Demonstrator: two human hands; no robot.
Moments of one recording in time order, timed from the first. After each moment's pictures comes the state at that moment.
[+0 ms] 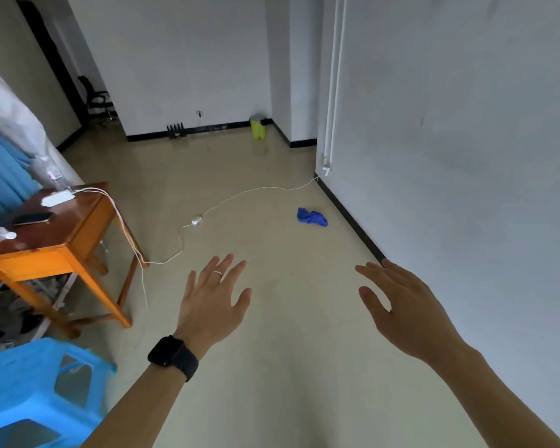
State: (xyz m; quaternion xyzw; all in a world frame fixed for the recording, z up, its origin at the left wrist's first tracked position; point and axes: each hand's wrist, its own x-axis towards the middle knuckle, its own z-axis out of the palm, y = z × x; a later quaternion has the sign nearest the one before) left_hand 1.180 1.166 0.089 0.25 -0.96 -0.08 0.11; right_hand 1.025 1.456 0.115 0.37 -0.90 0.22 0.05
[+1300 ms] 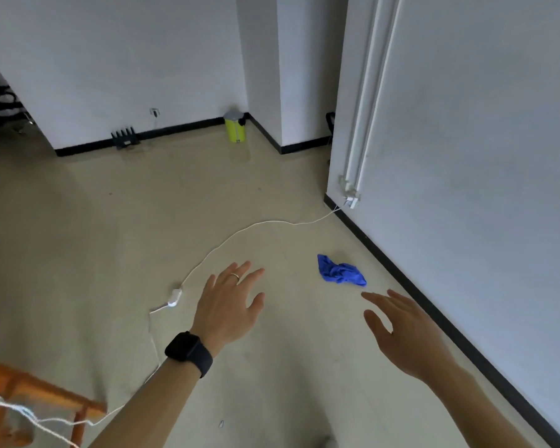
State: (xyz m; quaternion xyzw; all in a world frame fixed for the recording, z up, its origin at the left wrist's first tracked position) left_hand 0.534 0.439 0.044 0.13 -0.99 -0.09 0.04; right_hand 0.436 0.755 0.033 0.25 -0.95 0.20 -0.03
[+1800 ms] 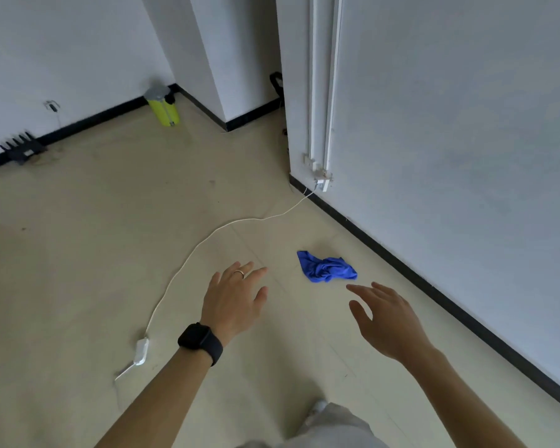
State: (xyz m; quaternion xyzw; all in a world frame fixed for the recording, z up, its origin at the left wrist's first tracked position) left_hand 0.177 0.340 -0.022 0.03 -1.00 -0.07 -0.06; right_hand 0.156 0.637 -0.044 0.13 -0.97 0.19 -0.10
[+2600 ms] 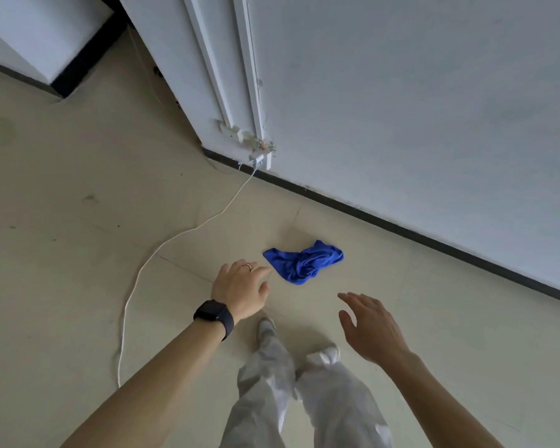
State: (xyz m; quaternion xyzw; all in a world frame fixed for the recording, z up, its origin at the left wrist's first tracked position) left_hand -0.327 0.259 -0.241 -0.23 -0.93 -0.02 -0.27; right_hand -0.187 0.499 -0.231 -0.15 -0.92 0.22 -0.29
